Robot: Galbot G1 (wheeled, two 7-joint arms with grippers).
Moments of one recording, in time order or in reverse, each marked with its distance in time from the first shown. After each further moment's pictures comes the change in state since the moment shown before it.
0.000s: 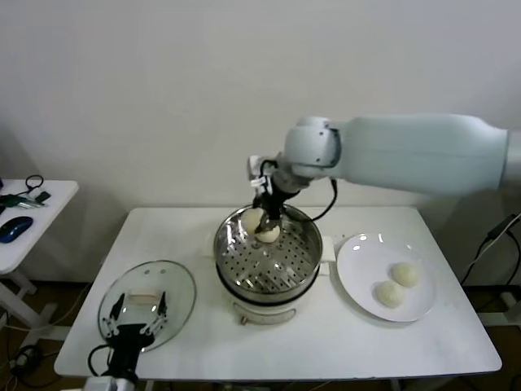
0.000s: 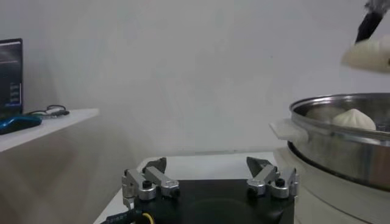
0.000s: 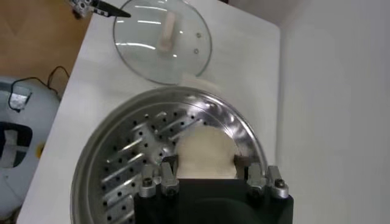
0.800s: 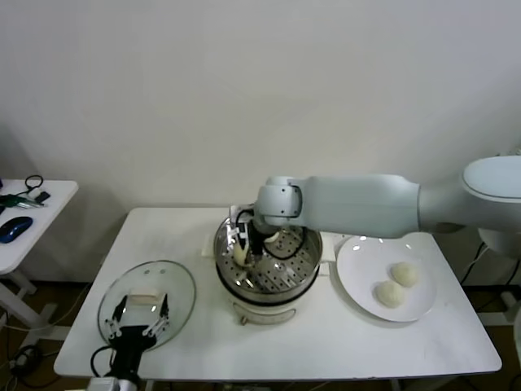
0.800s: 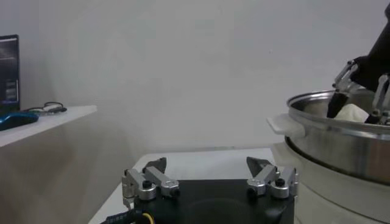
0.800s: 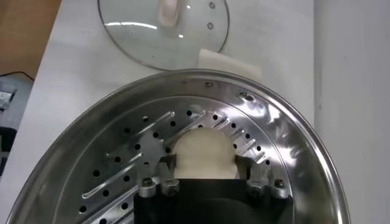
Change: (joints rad) left arm 0.002 -0.002 0.007 0.003 0.011 0.001 -0.001; right arm -0.218 0.057 0.041 -0.108 -0.118 -0.022 0.069
